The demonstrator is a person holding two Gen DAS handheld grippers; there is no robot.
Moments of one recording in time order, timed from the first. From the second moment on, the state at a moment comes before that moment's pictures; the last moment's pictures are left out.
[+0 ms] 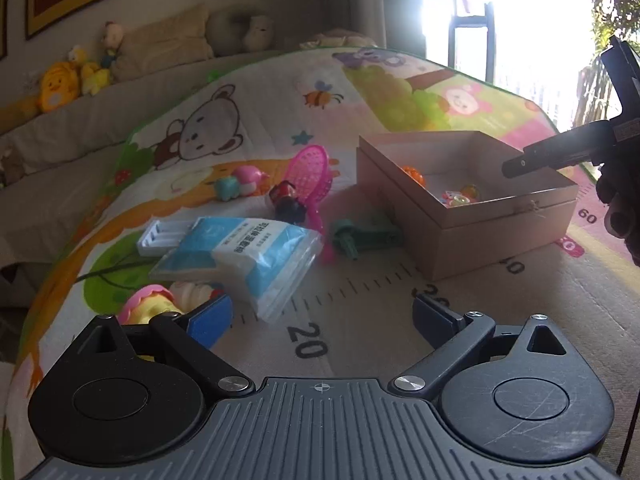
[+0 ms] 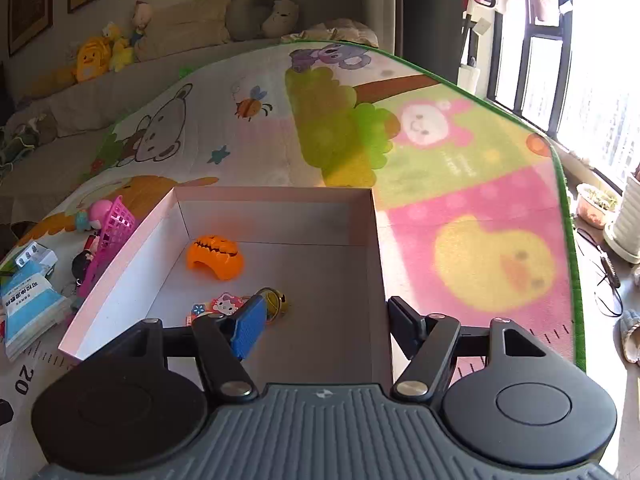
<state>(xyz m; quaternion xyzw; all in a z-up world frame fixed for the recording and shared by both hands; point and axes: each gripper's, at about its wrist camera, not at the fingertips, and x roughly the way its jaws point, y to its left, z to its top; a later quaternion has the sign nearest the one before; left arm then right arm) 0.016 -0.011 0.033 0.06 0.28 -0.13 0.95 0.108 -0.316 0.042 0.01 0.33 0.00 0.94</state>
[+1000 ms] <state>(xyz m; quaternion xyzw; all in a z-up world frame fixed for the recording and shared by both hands) 0.035 0.055 0.008 0.02 0.32 -0.09 0.94 0.176 -0.011 0.062 -0.16 0.40 0.28 0.86</state>
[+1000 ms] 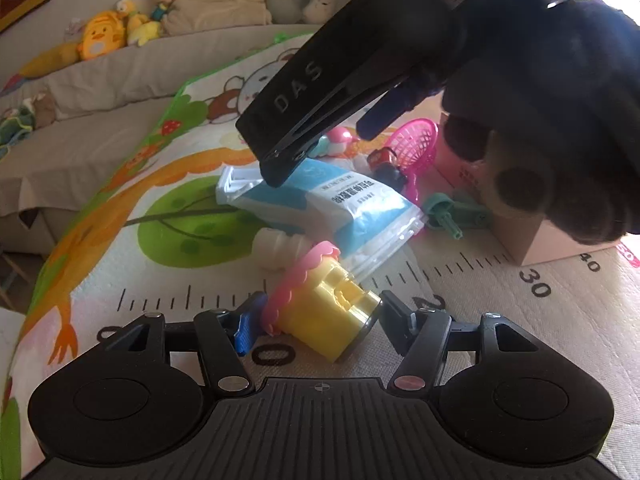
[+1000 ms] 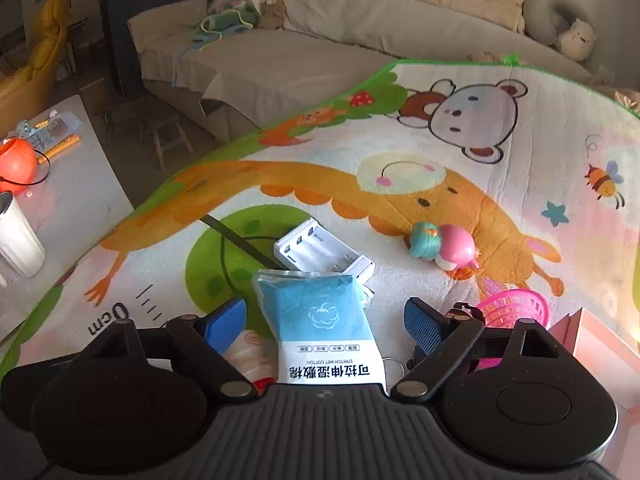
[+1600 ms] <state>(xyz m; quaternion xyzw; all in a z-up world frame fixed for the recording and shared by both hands) -0.019 0.035 0.005 0.06 0.31 -0.18 0.93 0.098 -0.097 0.043 -0.10 0.46 0.27 0.84</state>
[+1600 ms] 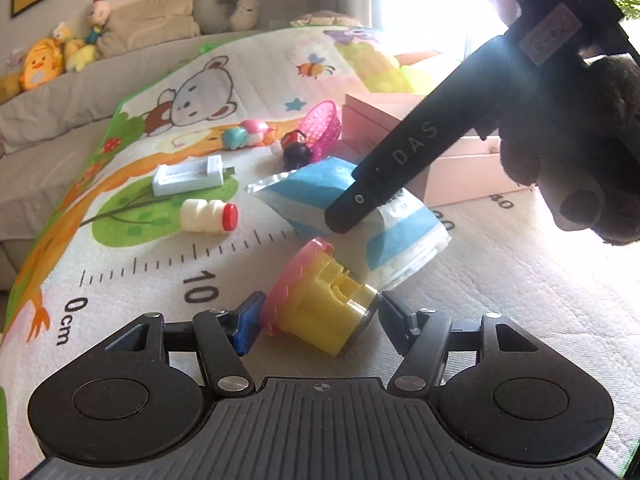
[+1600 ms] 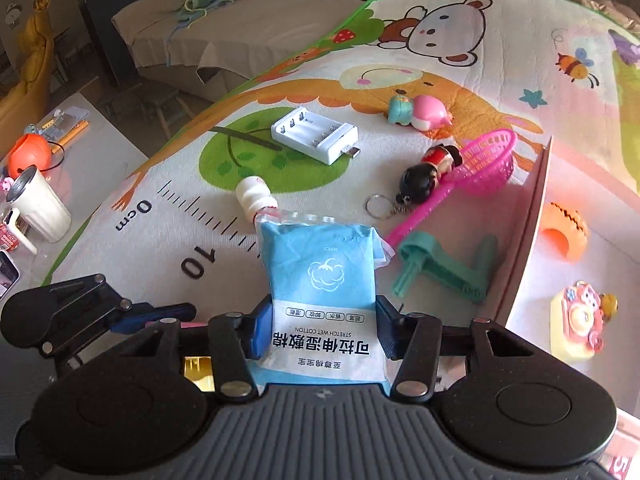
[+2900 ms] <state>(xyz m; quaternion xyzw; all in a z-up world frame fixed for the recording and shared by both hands) -0.036 0.019 0.008 0.08 0.35 -0.13 0.93 -0.057 -0.225 0.031 -0.08 0.34 0.18 0.92</state>
